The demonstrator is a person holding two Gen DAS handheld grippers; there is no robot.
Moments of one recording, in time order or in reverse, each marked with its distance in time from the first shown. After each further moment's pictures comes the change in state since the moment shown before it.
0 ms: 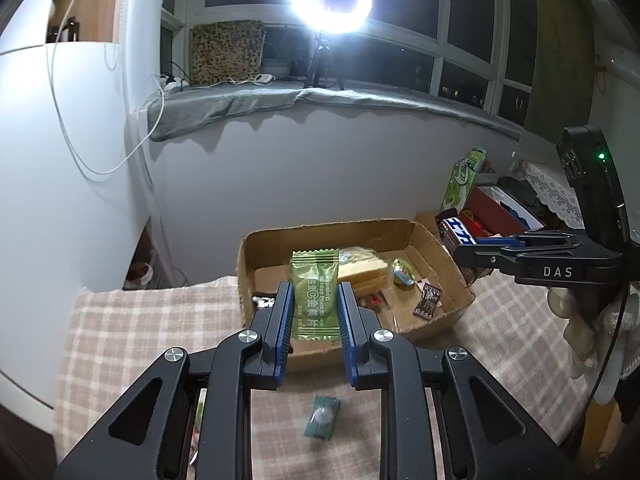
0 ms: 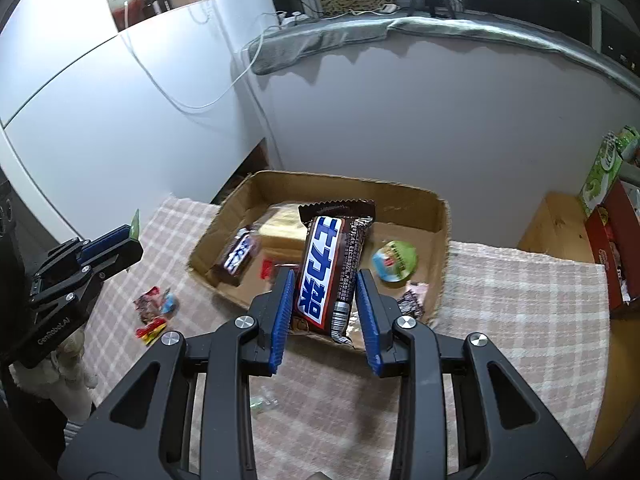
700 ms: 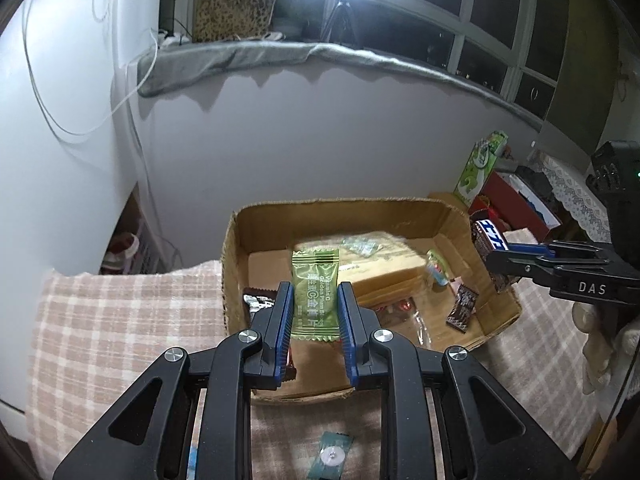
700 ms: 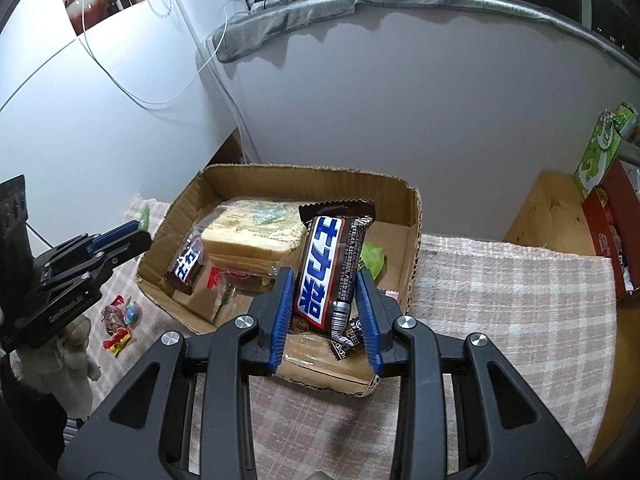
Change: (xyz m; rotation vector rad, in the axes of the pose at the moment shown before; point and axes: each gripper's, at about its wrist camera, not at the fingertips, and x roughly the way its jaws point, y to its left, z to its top) left arm 0.076 0.016 0.000 -0.060 0.127 -0.003; right arm 0.044 -0.041 0.005 0.048 0.064 -0.024
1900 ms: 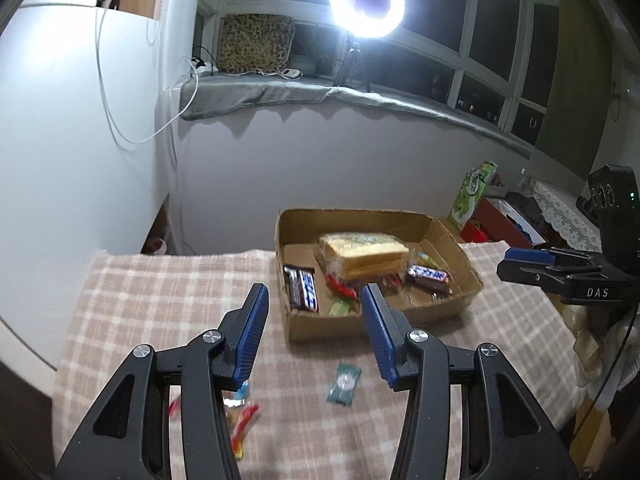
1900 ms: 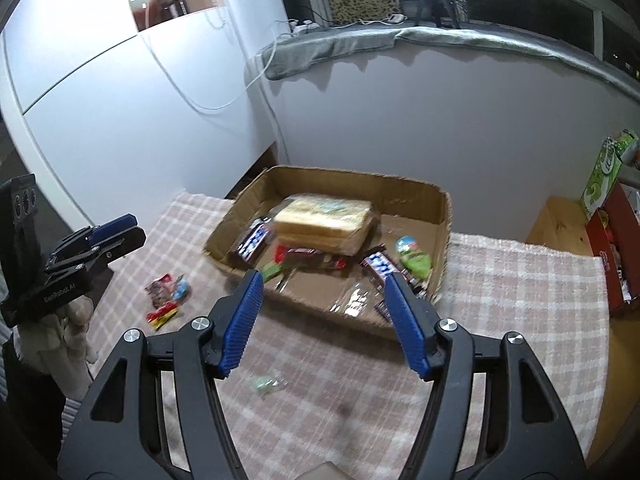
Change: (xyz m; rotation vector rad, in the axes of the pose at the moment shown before) left arm -0.103 0.021 -0.043 -0.038 -0.124 0.005; right arm -0.069 0.048 -0.039 -0.080 -0.097 0.063
